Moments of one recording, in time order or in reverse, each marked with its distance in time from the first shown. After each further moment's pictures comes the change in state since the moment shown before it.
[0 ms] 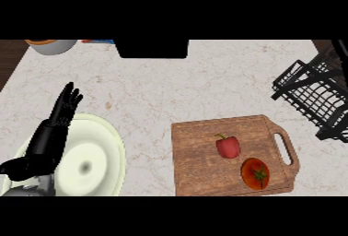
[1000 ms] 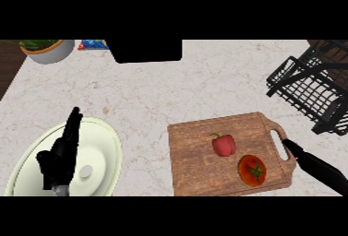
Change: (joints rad) left arm 0.093 -0.109 0.008 0.141 -0.035 0.131 0.092; right arm 0.579 0.281 0.021 -0.295 0.502 -0.587 -0.051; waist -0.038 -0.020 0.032
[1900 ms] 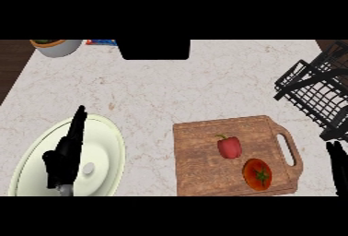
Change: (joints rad) left arm -0.008 -0.009 -0.024 -0.015 -0.027 -0.006 0.012; right arm 0.296 -0.137 0.319 -0.235 0.816 0.232 0.697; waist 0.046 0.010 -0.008
